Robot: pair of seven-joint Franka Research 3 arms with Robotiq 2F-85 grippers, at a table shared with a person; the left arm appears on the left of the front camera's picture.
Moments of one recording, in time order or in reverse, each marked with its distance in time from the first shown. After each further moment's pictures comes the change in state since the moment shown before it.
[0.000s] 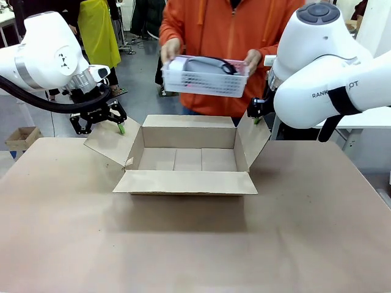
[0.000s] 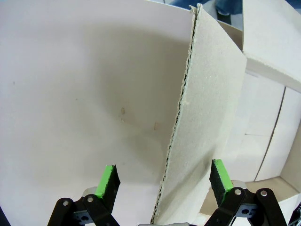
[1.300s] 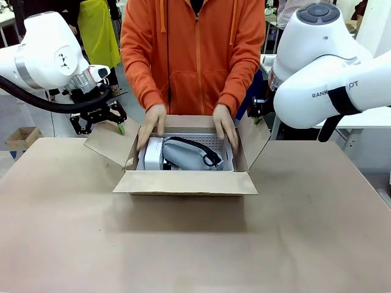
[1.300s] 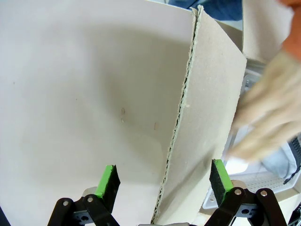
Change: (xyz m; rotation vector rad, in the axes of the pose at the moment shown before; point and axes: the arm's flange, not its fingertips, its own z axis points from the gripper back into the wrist) left arm 0.000 0.000 0.000 0.000 0.000 0.000; right arm 0.000 0.000 0.000 0.000 0.000 0.000
